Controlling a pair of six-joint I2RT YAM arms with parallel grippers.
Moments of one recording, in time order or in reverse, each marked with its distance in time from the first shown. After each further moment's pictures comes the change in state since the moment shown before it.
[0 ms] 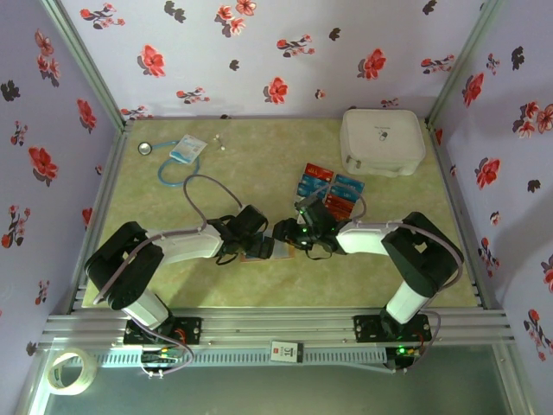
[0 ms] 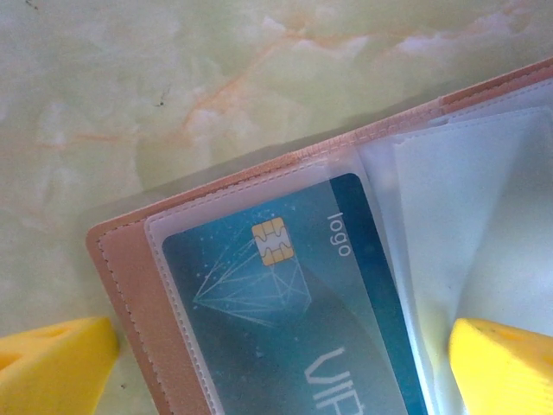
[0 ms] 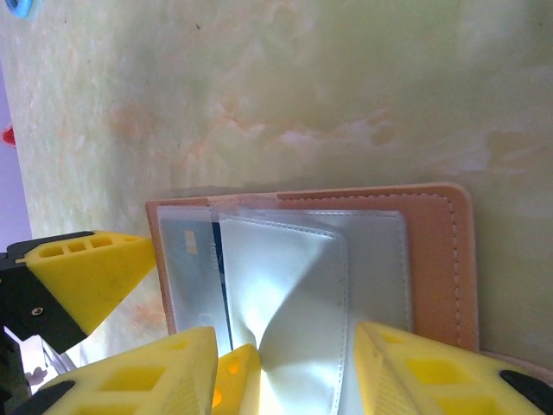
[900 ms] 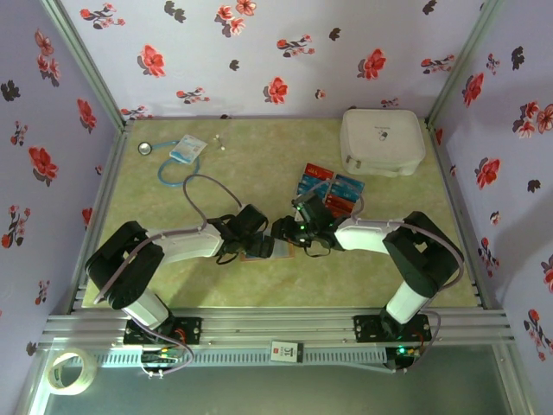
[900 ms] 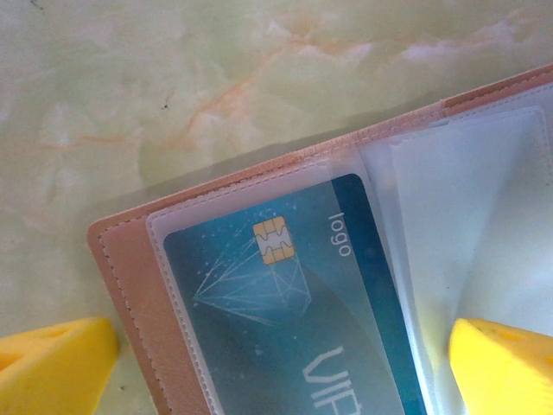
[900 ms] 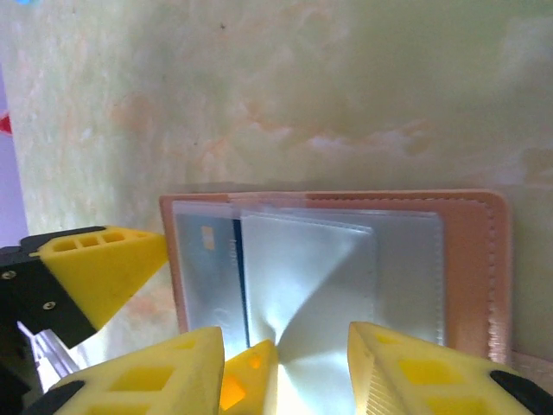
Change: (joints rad) left arm 0.003 0.004 0.006 -0.004 0.001 -0.016; right arm 0.005 0.001 0.056 -0.065 -0.010 -0.032
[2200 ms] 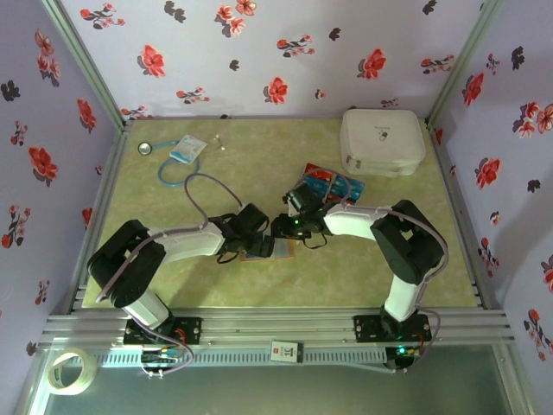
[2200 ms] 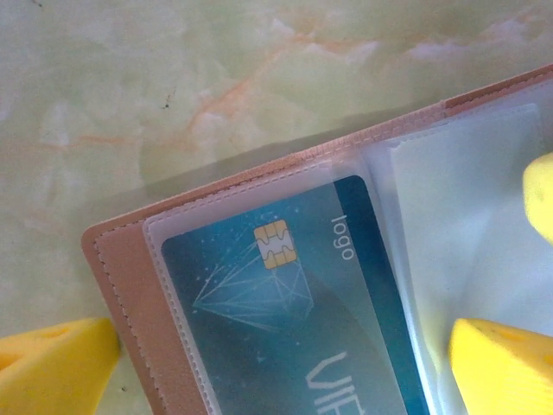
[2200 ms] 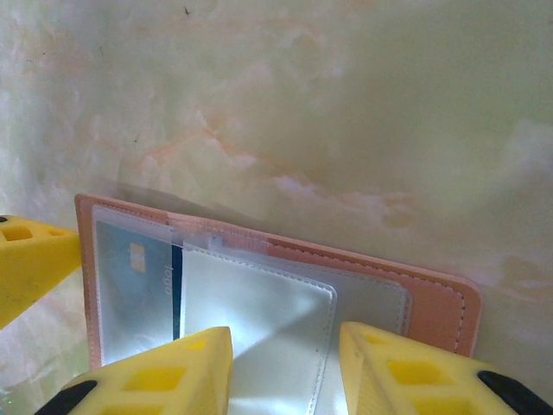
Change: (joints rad) left arm 0.002 0.015 0.020 -0.022 0.002 -0.003; right arm -0.020 0.124 0.195 -0.255 0.019 -0.278
